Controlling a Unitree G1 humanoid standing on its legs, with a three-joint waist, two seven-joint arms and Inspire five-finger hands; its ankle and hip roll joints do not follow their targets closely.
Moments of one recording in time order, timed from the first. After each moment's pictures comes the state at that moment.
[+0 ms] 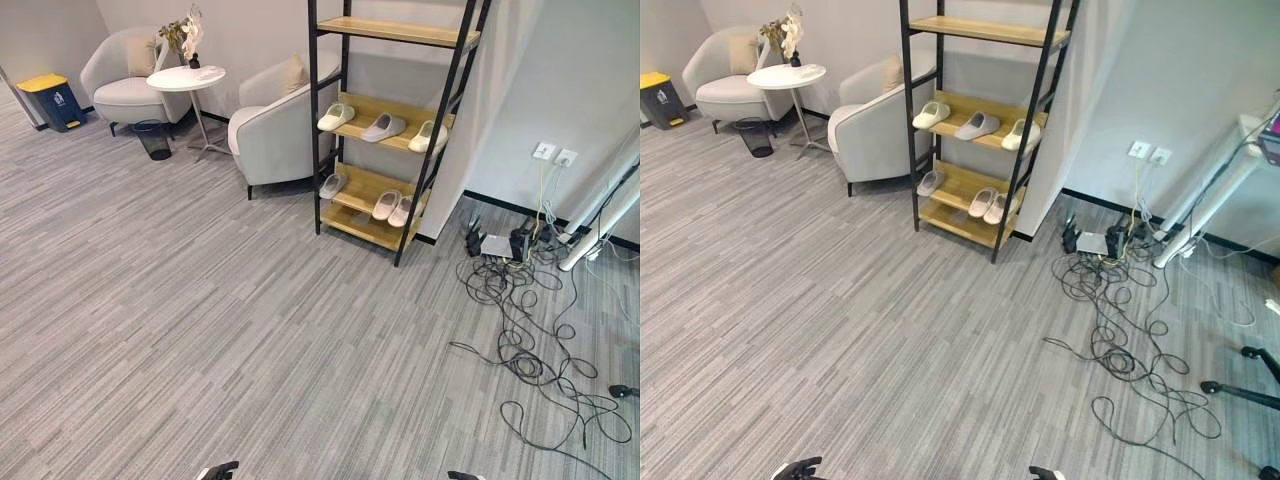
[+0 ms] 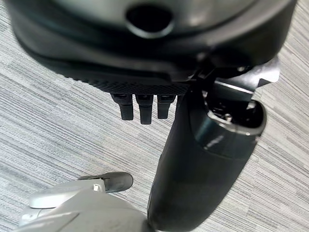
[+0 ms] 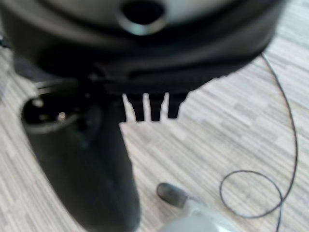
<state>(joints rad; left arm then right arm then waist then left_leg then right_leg) 0.01 0.21 -0.17 1.29 -0.15 -0.08 0.06 0.00 -0.26 0.21 1.29 0.10 -0.06 -0.14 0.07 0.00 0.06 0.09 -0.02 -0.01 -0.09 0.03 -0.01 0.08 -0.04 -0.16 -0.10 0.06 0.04</state>
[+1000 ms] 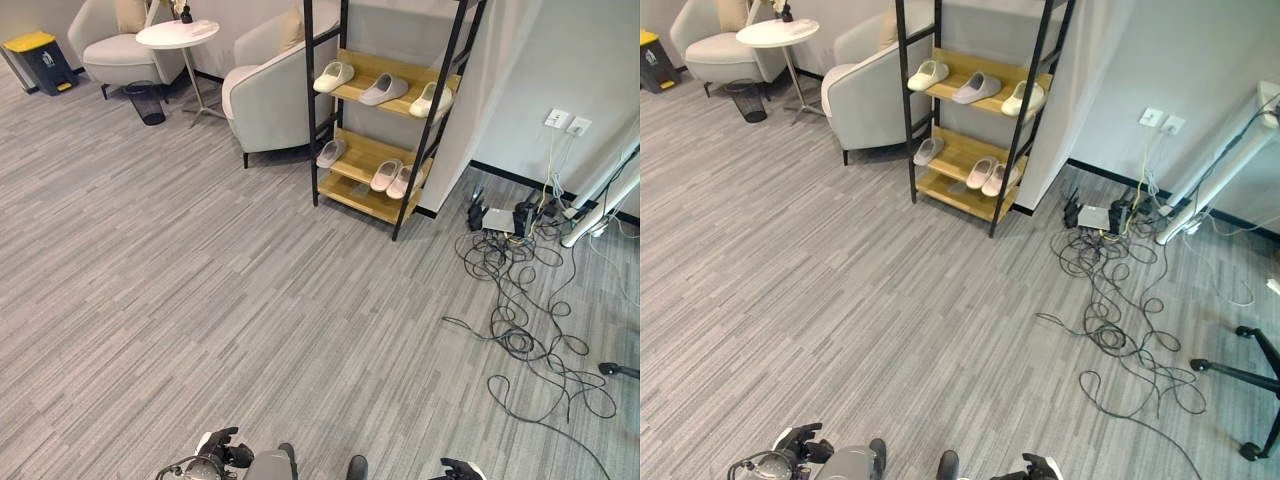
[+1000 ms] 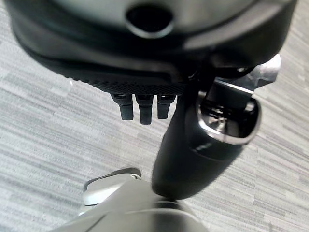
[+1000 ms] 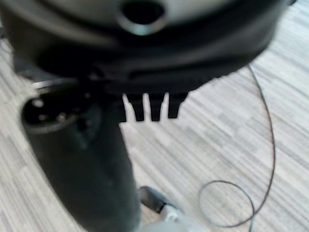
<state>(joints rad) -0.12 0.23 -0.23 1.31 -0.12 -0.08 0.11 -0.06 -0.24 0.25 1.33 0.10 -0.06 -0.16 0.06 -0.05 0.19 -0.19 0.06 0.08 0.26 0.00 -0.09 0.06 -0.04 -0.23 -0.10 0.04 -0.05</state>
